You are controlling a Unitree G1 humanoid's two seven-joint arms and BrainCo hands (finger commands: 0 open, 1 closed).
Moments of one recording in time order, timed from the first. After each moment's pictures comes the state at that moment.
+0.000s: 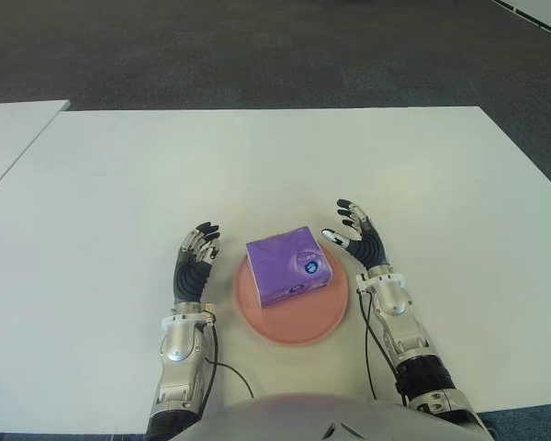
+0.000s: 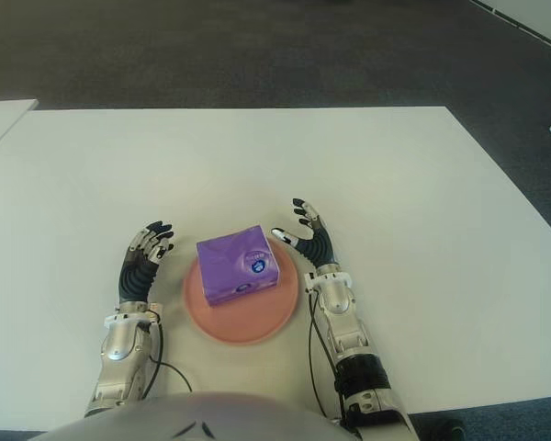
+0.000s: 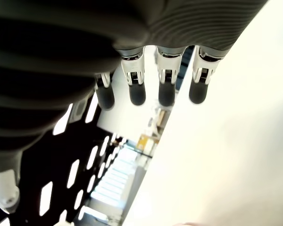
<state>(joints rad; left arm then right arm) 0.27 -0.06 0.06 0.16 -0.01 -0.43 0.04 -0.05 -0.10 0.08 0.36 -0.20 -0.38 -0.08</state>
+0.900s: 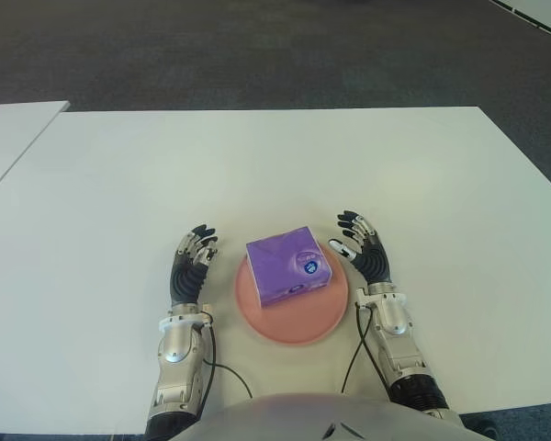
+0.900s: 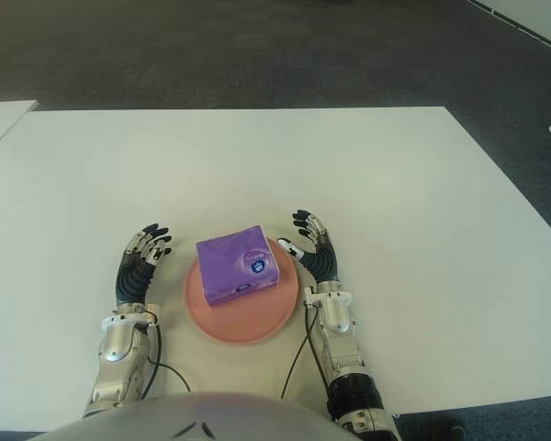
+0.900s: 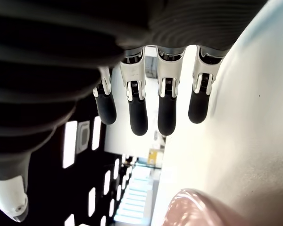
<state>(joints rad) 0.28 -0.05 0.07 0.15 -0.03 -0.40 0.04 0.03 -0.03 0.02 0.39 -0.10 -0.52 -0.07</state>
